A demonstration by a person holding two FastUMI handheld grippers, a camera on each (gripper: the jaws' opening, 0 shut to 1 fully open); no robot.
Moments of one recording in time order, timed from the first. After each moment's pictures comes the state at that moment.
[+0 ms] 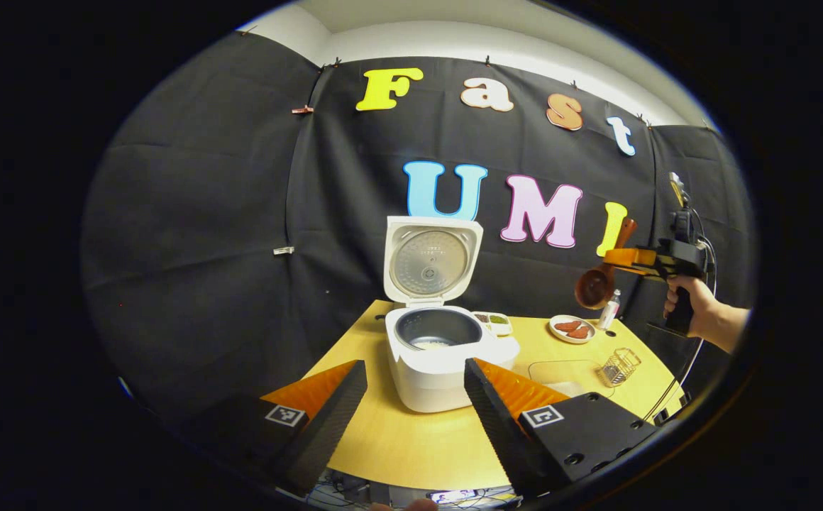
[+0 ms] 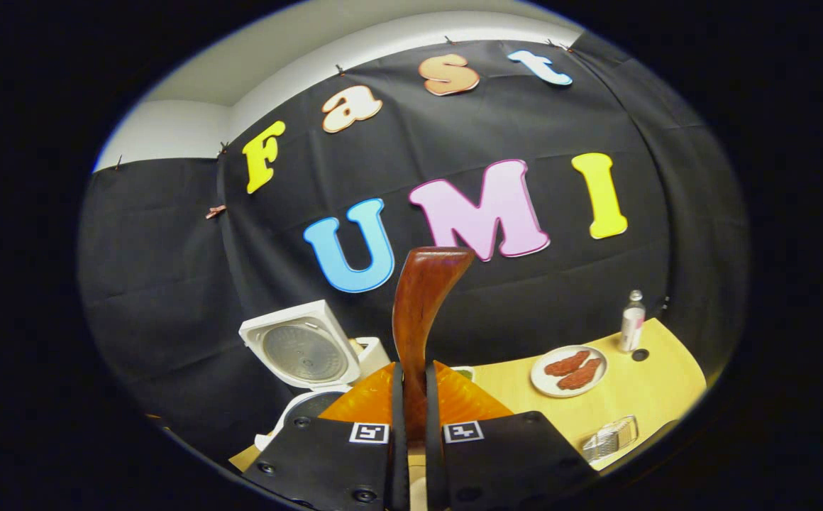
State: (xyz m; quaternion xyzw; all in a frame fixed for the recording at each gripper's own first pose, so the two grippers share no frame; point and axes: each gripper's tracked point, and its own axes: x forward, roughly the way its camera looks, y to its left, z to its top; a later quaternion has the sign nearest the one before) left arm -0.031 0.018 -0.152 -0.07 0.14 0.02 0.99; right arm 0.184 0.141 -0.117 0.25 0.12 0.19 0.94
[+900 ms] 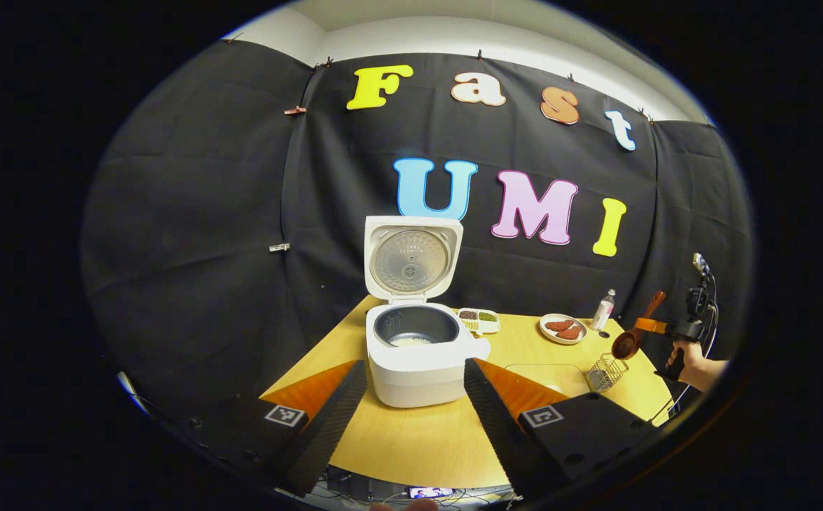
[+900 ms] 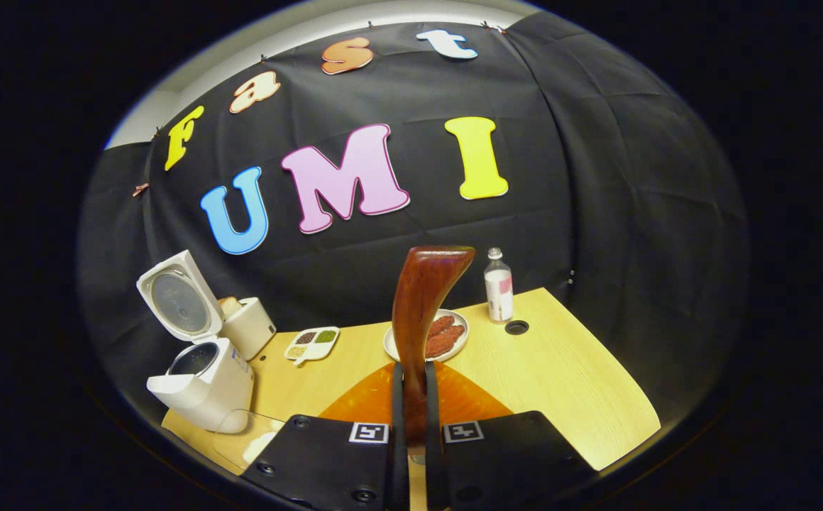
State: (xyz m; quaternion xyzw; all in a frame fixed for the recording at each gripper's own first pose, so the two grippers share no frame) left arm -0.031 -0.038 -0.132 -0.07 0.16 0.04 0.98; right arm 0.197 -0.031 -0.323 0.21 0.21 0.07 0.95
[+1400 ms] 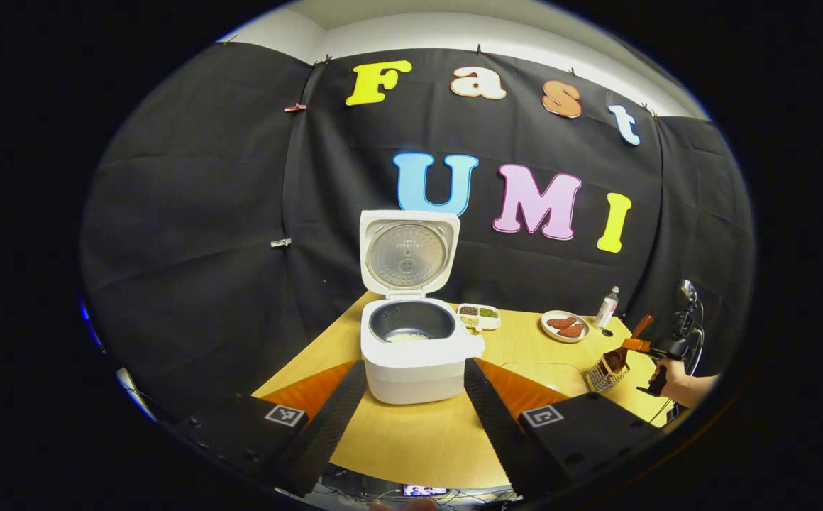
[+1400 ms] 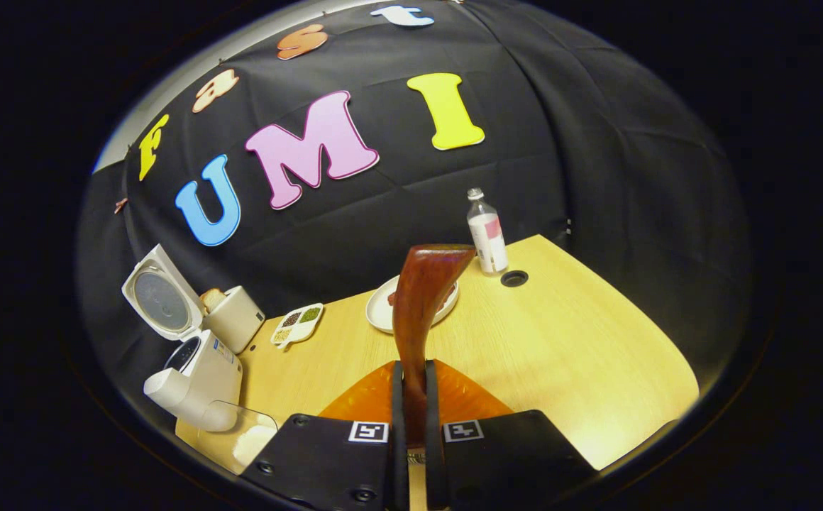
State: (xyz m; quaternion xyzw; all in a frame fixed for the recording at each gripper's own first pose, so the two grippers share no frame) left arm -0.025 -0.060 -0.134 -0.06 0.17 0.05 0.98; right arm 0.198 -0.028 -0.401 0.27 0.27 0.06 0.92
